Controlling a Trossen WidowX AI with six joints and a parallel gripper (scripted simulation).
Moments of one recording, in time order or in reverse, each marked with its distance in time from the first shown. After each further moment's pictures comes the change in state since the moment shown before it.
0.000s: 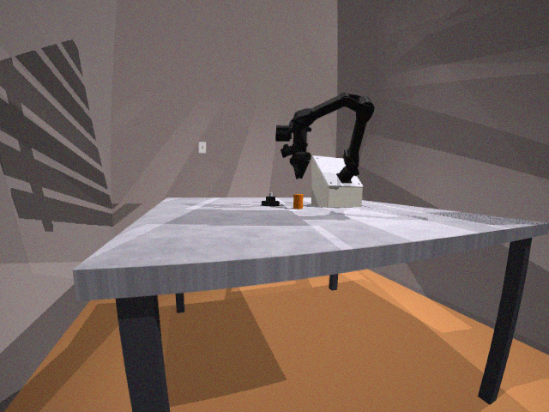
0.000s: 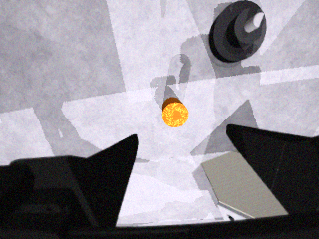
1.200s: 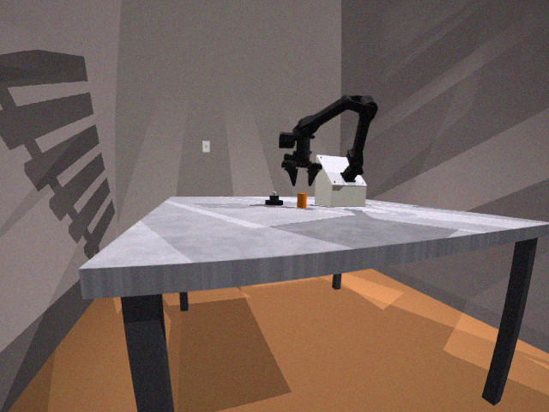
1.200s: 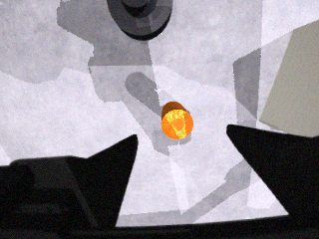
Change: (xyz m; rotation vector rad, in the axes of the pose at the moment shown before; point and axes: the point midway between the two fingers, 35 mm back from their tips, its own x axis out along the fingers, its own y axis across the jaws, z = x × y) arm 0.034 -0.003 0.001 0.983 -0.004 -0.006
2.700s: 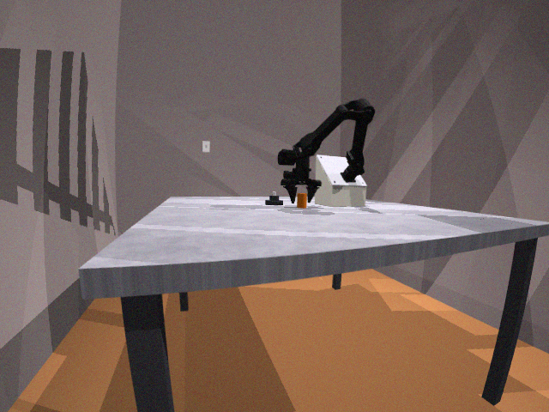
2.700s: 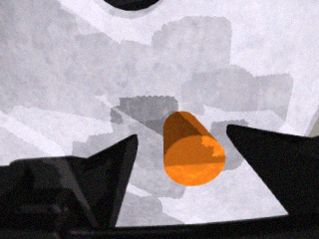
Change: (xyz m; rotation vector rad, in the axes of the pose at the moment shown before) arm 0.073 0.002 -0.003 -0.001 0.002 0.003
